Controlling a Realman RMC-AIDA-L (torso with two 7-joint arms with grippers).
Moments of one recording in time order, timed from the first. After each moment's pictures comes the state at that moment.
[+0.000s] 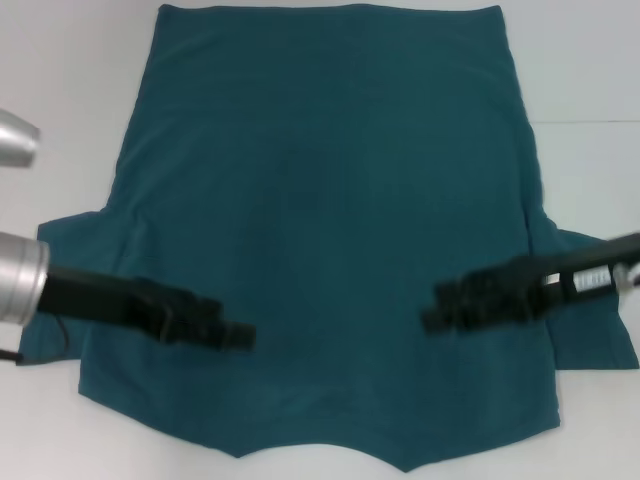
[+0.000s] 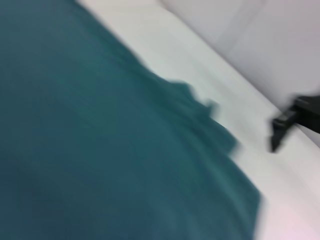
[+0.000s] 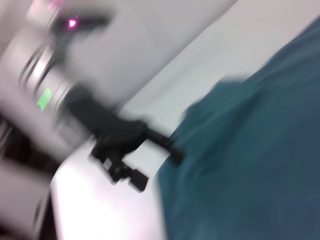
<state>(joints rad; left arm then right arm) -0.61 -2.08 0.67 0.96 2.32 1.72 -2.09 0.69 2.03 -0.71 -0.80 -2.18 -1.74 2.04</state>
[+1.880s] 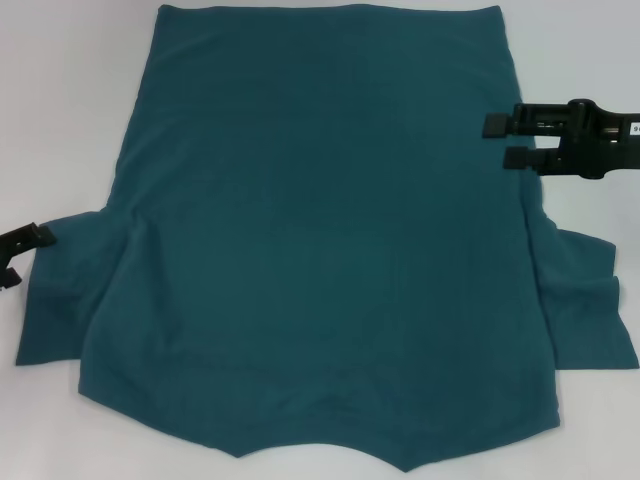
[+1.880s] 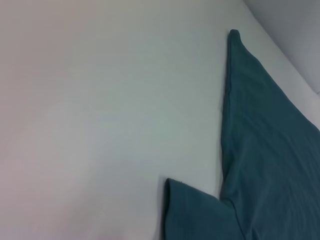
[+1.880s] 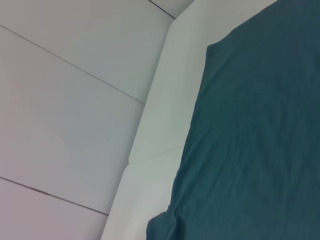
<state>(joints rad) -0.50 -2.06 0.28 0.73 2.33 1.12 -2.38 0.74 1.92 -0.56 -0.65 -2.10 -1.52 2.47</state>
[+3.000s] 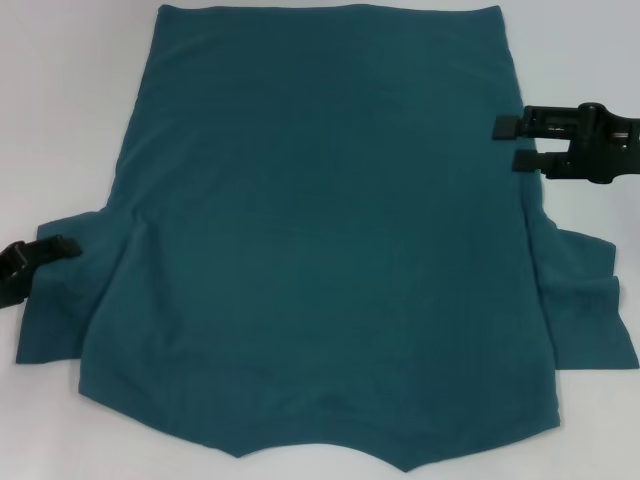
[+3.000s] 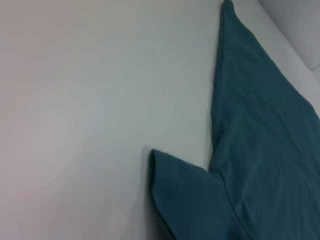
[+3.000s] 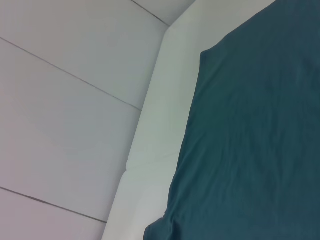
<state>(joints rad) -0.51 -2.05 0.32 0.68 2.34 1.12 -2.39 0.72 1.91 -0.54 -0.64 -2.10 -1.51 2.46</state>
